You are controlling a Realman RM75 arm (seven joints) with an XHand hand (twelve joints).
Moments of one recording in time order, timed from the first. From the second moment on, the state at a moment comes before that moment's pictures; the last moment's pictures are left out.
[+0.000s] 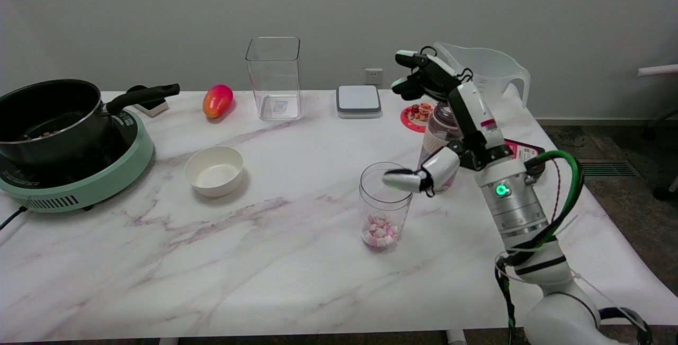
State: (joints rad) arm -0.31 -1.09 -1.80 1.79 0.78 0.77 0.48
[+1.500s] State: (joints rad) arm -0.30 -1.10 -1.94 1.54 0.90 0.98 0.72
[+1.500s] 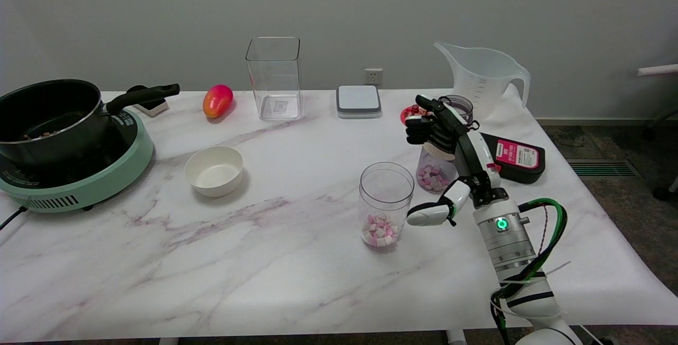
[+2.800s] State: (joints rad) arm -0.29 -1.22 -1.98 1.30 0.75 1.04 0.99
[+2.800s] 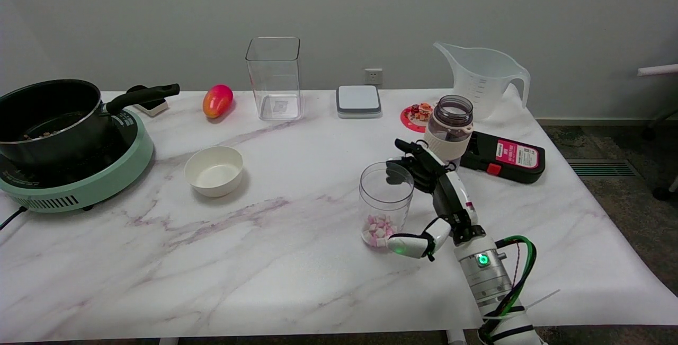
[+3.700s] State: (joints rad) arm -0.22 -1.26 -2.02 1.18 0.68 1.06 1.03
